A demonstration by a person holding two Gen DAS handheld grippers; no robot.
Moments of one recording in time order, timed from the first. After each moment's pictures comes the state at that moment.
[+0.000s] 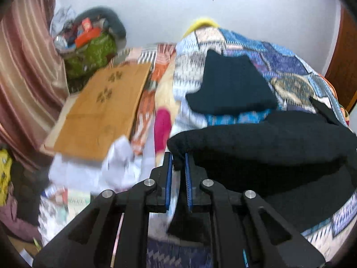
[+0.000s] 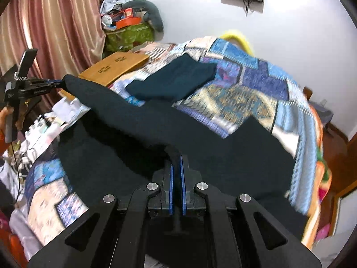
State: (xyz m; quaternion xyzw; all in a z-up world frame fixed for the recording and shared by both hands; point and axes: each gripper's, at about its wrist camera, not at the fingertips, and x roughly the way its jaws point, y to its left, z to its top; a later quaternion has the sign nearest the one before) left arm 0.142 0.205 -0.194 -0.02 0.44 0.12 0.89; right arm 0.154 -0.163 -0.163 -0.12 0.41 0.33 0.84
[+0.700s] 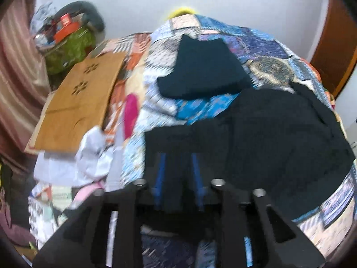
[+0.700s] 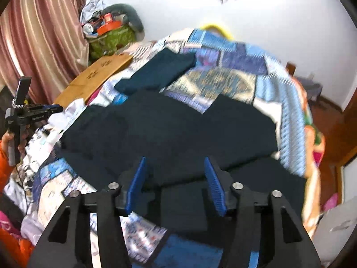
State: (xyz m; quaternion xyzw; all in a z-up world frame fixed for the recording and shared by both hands) left arm 0.162 0.156 -0.200 -0.01 0.46 0.04 0.89; right arm 0.149 -0.202 -0.148 -0.08 0.41 0.27 0.87
